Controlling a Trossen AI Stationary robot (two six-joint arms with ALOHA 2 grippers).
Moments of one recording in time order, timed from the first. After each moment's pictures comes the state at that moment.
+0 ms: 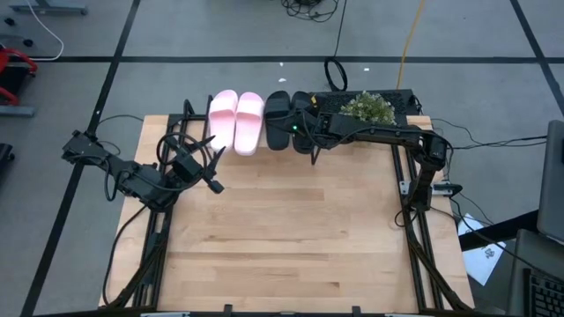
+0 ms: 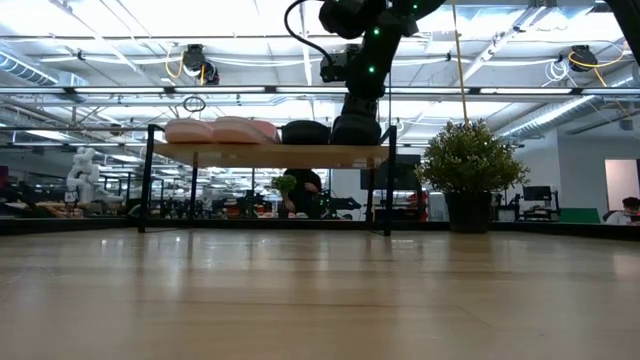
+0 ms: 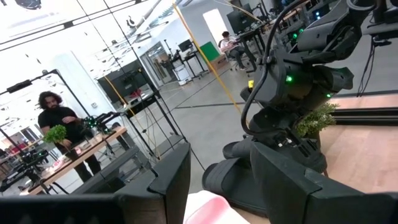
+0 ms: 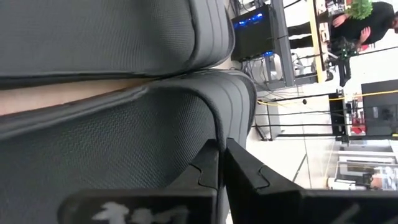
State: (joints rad) left arm -0.49 1.01 1.02 0.03 -1.33 0.47; right arm -0.31 1.83 1.56 -0.63 0.79 -0.45
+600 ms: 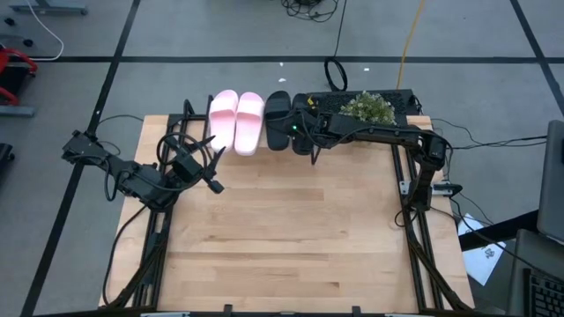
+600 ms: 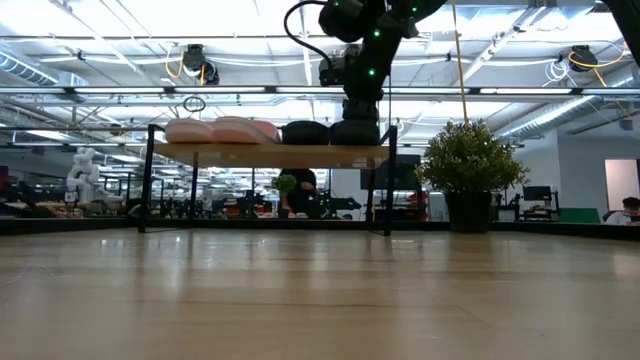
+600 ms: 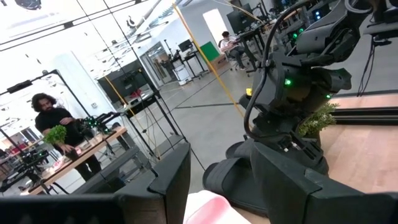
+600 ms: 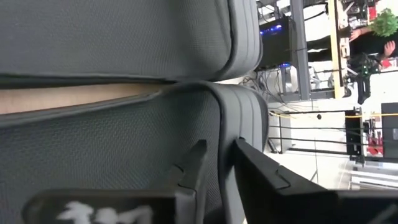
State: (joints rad) left arm -0.49 1.01 1.02 0.03 -1.33 0.47; right arm -0.31 1.83 1.56 -0.64 0.70 -0.51
